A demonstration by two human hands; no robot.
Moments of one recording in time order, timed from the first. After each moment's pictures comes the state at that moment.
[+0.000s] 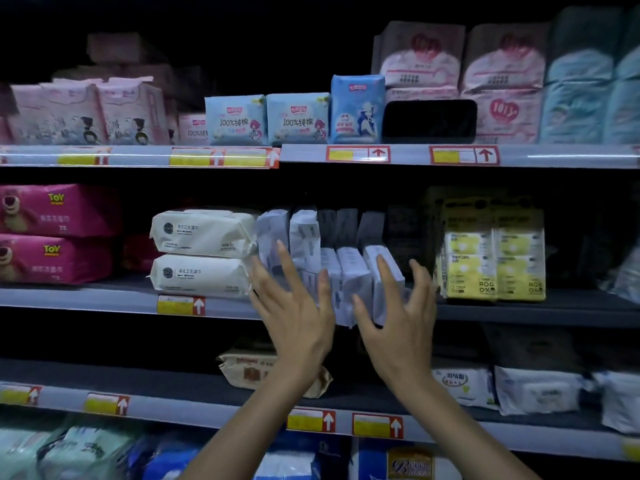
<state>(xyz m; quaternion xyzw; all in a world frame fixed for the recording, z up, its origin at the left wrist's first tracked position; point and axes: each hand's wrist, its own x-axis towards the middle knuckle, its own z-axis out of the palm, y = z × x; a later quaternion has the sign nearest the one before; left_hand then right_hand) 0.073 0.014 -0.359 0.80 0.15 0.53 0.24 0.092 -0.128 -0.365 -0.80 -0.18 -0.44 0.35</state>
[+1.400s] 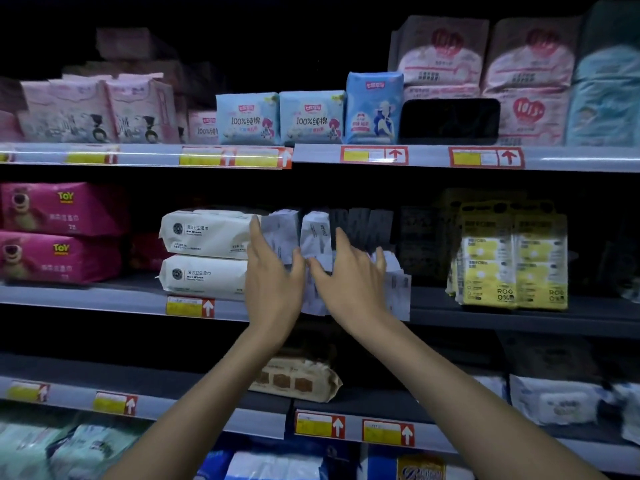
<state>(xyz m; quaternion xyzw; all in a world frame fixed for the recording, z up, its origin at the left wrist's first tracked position) 0.066 0.072 -0.304 0.76 0.10 0.54 0.34 0.089 -0.048 -0.281 -0.87 -0.23 -0.30 0.30</state>
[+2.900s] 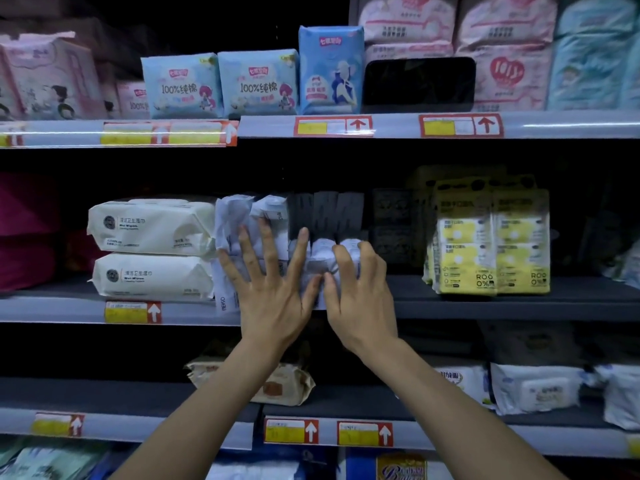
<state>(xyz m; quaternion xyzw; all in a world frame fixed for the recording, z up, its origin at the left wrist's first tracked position) 0.145 0.054 -0.362 0.83 0.08 0.55 -0.09 0.174 -0.101 -0.360 -0.85 -0.24 -0.42 0.22</state>
